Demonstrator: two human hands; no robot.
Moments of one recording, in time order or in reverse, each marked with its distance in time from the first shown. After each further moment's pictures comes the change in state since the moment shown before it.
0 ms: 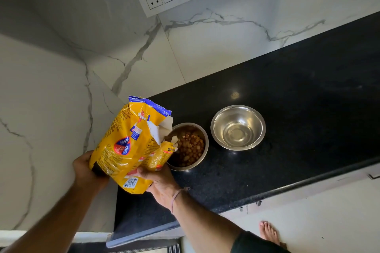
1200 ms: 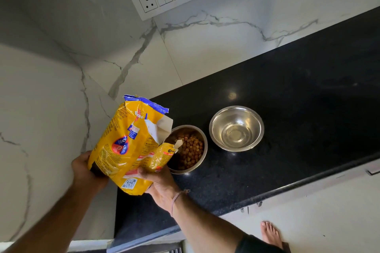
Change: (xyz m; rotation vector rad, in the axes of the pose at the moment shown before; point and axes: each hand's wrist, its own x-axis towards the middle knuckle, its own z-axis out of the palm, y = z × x) left_hand 0.011 0.006 0.008 0.011 -0.048 0.036; right_hand 0.003 -0.004 0.001 0.037 0.017 -0.001
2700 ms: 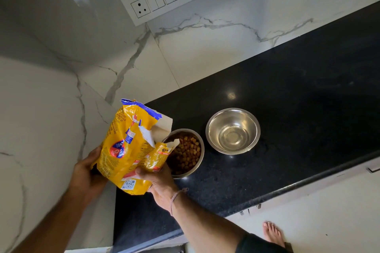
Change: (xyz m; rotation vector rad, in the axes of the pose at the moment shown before) left_hand 0.015 0.002 -0.008 0.116 -0.019 0.009; right_hand 0.013 -0.008 -0.008 0.042 0.039 -0.081
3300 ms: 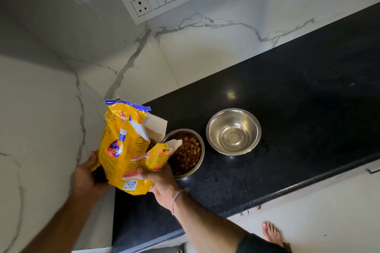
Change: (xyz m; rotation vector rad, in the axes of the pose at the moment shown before) left_hand 0.014 -0.021 -0.011 -0.106 0.032 0.016; right_hand 0.005 0.002 -0.011 -0.051 -0.012 0.018
